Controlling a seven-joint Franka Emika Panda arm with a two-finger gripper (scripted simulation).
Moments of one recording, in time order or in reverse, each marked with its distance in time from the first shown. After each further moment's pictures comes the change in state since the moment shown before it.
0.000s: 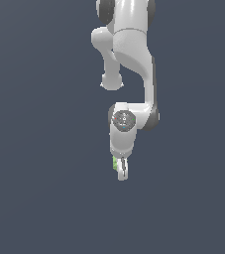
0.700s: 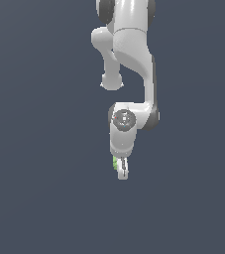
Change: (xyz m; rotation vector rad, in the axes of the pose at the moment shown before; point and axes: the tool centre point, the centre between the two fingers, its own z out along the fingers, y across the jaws) arm 0.000 0.000 -0.002 0.000 0.000 0.000
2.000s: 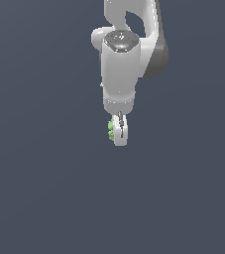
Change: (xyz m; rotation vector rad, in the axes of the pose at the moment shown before) arm 0.014 0.043 -0.186 0.002 -0.001 0.002
